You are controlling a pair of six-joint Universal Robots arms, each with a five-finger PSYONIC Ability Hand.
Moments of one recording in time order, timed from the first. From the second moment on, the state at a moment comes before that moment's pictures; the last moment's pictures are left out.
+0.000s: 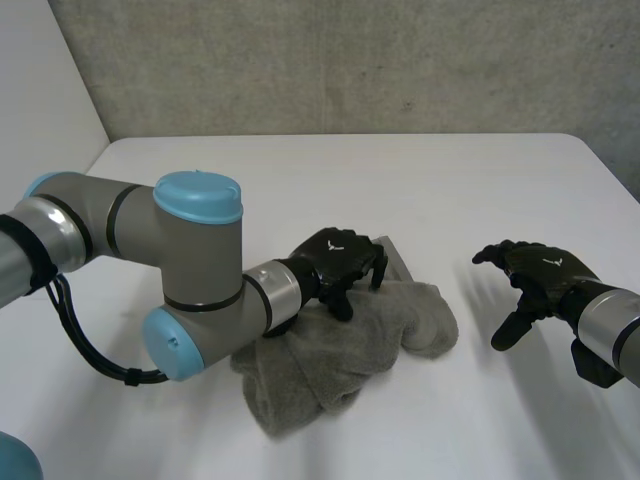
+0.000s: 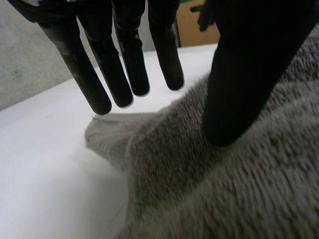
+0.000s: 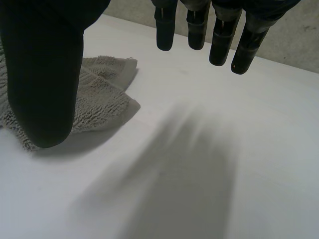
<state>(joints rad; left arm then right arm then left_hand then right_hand) 4.07 -2.33 -1.08 3.04 -1.19 3.33 1.65 -1.37 1.83 0.02 1.22 2.96 0.69 0.69 0.69 0.69 0.51 0.21 0.22 0.21 0.23 0.06</state>
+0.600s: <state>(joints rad) 4.10 -2.02 -1.26 3.03 -1.62 3.45 1.69 -1.33 1.79 0.03 1.21 2.98 1.17 1.21 1.21 1.22 1.03 0.21 0.22 0.21 0.23 0.05</state>
